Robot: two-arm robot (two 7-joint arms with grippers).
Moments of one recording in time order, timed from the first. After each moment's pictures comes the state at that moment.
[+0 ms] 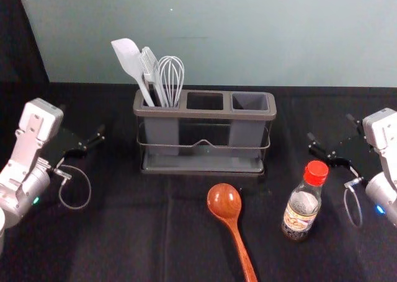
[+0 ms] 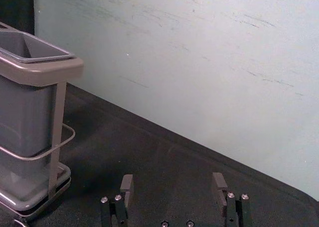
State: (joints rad) left arm -0.20 0.60 0.45 -1.41 -0.25 -0.12 0.03; right arm 0.20 0.60 -0.45 -1.41 0.25 -0.12 -0.03
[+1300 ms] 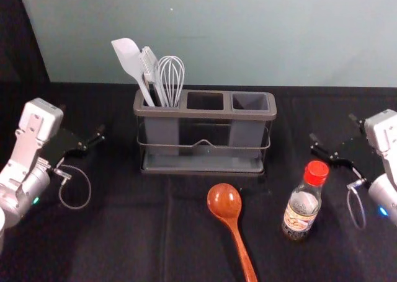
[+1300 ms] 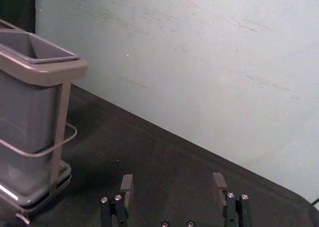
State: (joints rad) left arm -0.20 0.60 0.45 -1.41 -0.25 -0.12 0.03; right arm 0.18 0.62 -0.44 -1.44 0.23 -0.11 -0.04
